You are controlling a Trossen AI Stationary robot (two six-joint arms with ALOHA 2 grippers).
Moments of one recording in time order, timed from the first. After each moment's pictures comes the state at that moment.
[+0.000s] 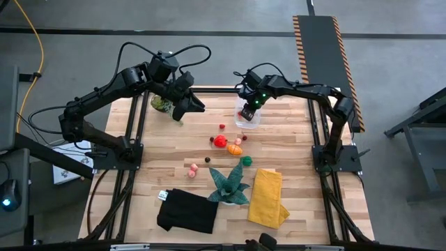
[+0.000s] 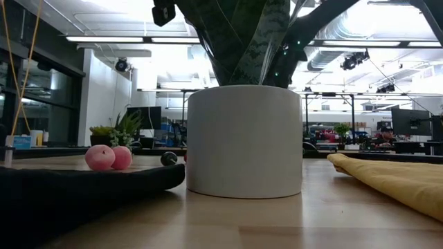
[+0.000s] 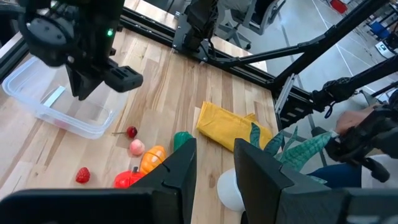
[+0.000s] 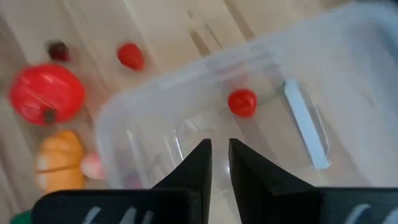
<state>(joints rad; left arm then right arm) 0.60 1.33 1.51 -0.83 0.58 -0.12 -0.58 1.85 1.41 -0.73 -0.22 -0.04</state>
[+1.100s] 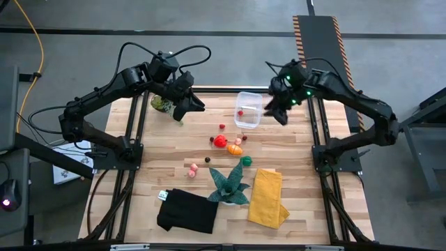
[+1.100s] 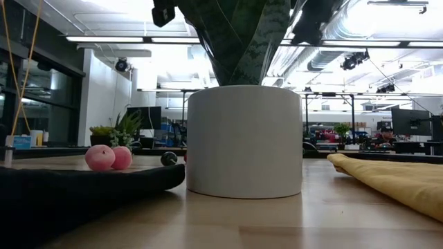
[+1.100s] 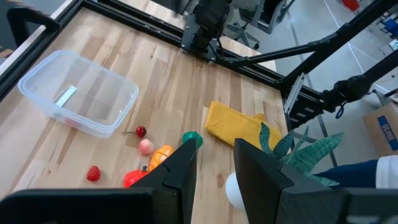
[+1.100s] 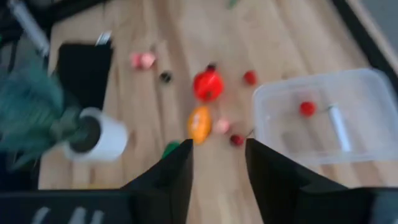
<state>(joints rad) 0.60 1.33 1.51 -0.84 0.54 -0.10 -0.50 1.29 1.41 -1.04 -0.41 -0.10</state>
